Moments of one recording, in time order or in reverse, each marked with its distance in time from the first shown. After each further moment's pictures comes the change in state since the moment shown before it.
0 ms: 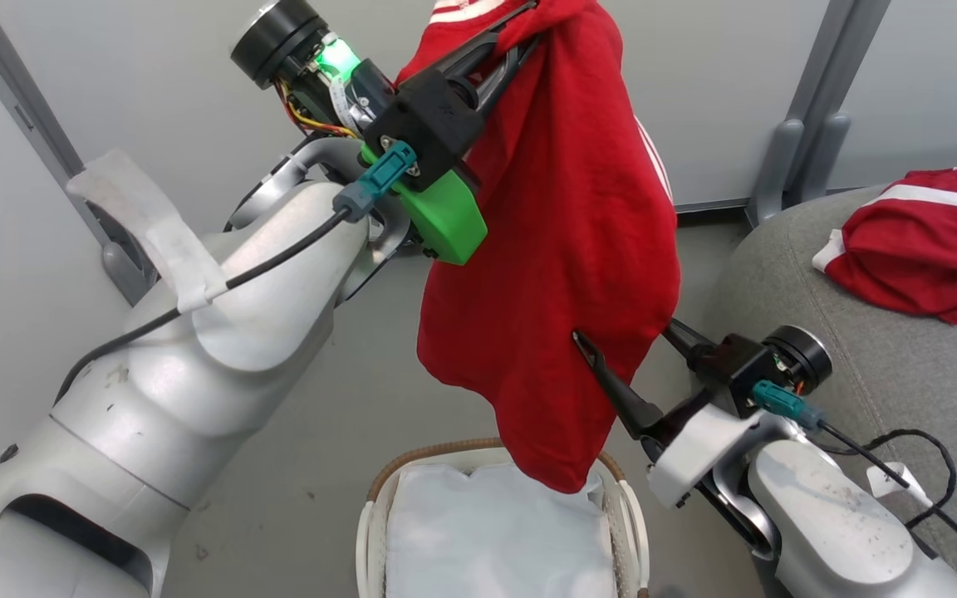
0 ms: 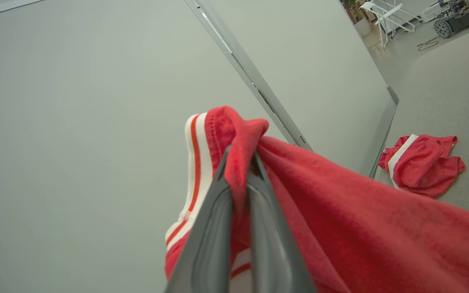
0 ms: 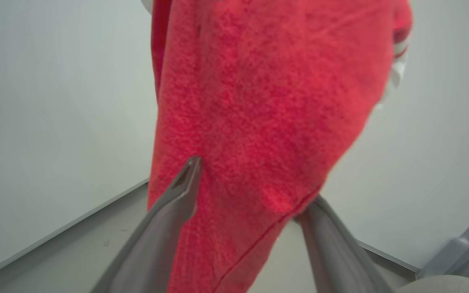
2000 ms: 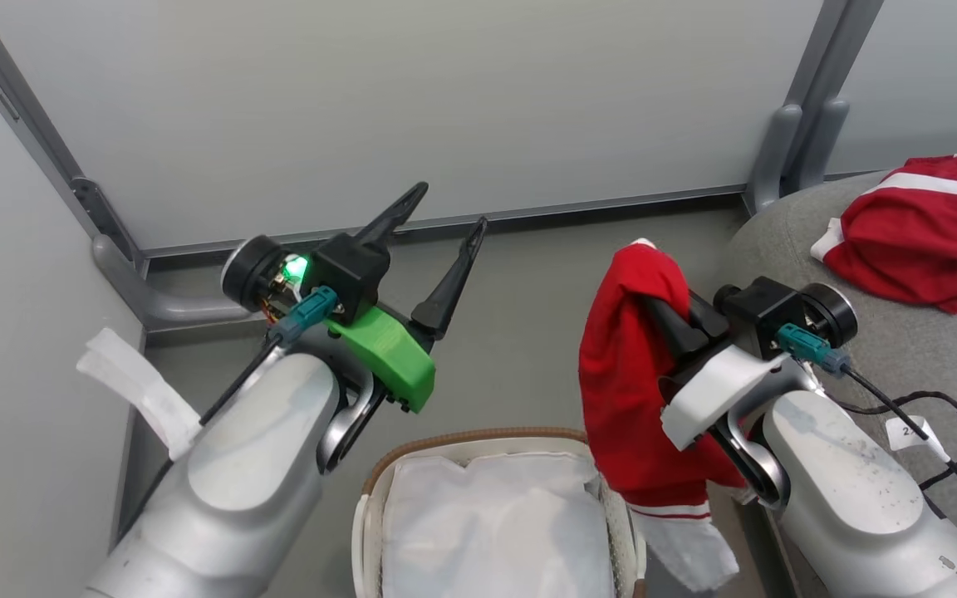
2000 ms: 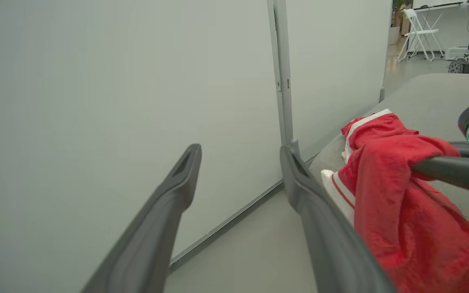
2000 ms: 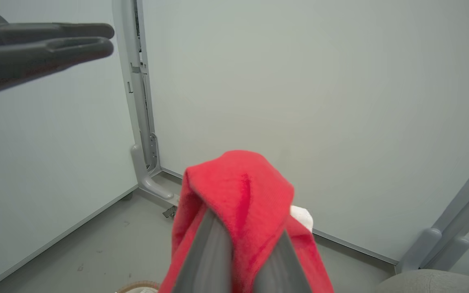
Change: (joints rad) left arm 0.369 -0.005 0.131 0.015 -0.166 0.000 0.000; right arm -0.097 0.030 -0.070 0.094 0.013 0.000 0.000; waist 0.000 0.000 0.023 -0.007
